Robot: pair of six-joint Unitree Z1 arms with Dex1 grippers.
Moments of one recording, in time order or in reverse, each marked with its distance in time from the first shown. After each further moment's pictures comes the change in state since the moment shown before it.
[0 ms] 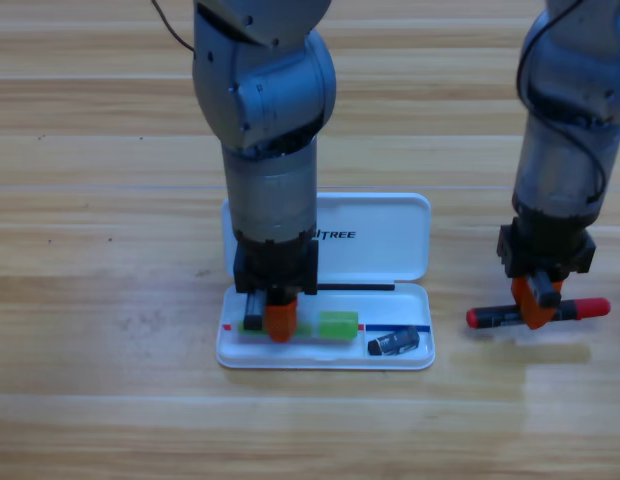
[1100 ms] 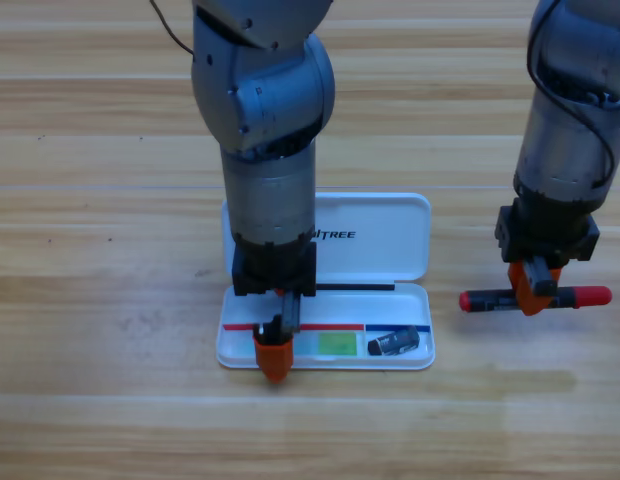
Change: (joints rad) arm 0 0.000 0.000 0.007 -0.001 0.000 -0.024; arm 1 0.046 -0.068 -0.012 0.019 -0.020 0.100
